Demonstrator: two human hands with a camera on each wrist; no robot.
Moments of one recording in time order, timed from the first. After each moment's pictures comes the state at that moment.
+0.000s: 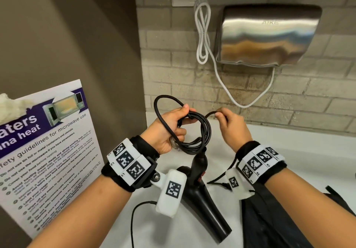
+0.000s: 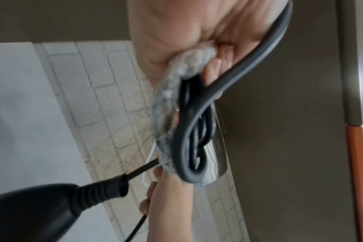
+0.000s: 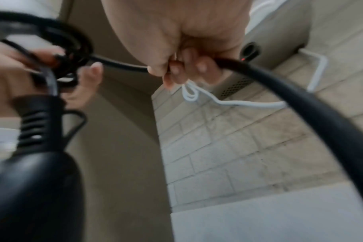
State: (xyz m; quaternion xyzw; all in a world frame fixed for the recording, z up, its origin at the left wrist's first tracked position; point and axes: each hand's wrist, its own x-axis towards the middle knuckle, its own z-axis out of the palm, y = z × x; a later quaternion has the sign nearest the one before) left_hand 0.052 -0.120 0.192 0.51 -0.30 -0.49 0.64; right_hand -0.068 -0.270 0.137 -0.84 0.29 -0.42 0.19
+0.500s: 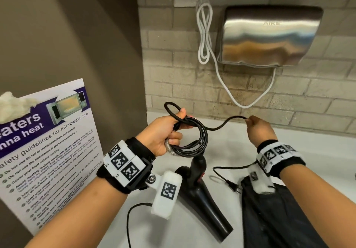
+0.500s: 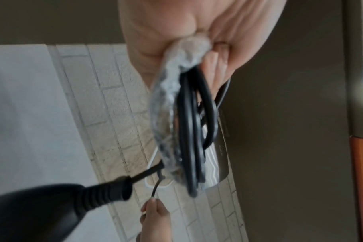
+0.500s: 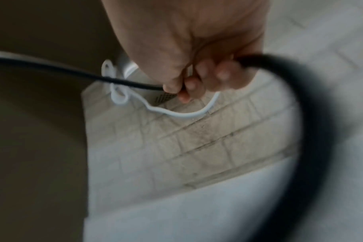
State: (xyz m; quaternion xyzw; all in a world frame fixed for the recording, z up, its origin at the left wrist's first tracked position) left_hand 0.059 -0.109 0.189 0.52 -0.26 -0.52 0.63; right_hand -0.114 -0.339 0.123 -0.80 0.52 -0.27 0.16
